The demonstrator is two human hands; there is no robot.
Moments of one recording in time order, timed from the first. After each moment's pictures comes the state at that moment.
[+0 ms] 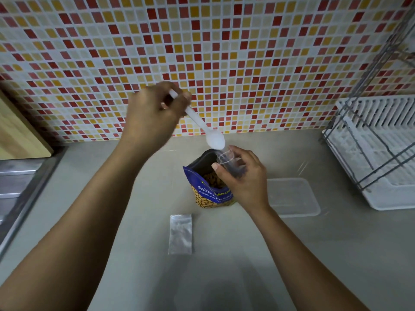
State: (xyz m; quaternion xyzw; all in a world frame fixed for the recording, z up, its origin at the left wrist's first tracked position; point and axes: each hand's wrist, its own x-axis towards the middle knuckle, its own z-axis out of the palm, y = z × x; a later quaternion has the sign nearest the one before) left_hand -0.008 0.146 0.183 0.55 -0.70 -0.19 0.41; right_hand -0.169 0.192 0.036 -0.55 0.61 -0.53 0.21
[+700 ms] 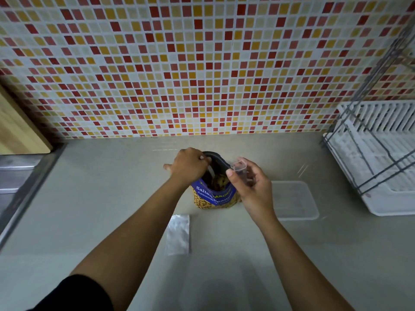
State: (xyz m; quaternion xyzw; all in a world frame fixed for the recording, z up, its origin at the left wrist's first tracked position) left_hand -0.046 0.113 0.049 0.69 -0.66 -0.25 0.14; right_hand -0.183 0.206 0.020 -0.44 0.58 -0.57 0.39
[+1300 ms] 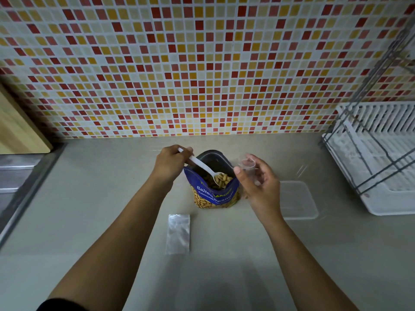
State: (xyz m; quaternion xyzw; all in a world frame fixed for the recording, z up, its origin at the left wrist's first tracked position) left_hand -0.017 0.130 0.070 0.66 -0.49 -0.45 0.34; right_hand -0.190 0.208 0.024 -0.45 0.60 -0.57 0.33
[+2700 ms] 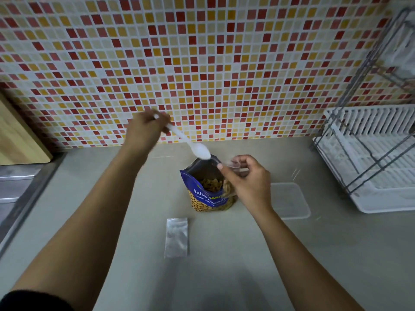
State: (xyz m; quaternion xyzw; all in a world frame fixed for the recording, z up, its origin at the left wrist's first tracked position) left_hand 0.004 0.121 0.152 0.64 -0.55 -0.34 0.41; right_hand -0.182 0.204 0.053 -0.49 0.66 -0.51 0.24
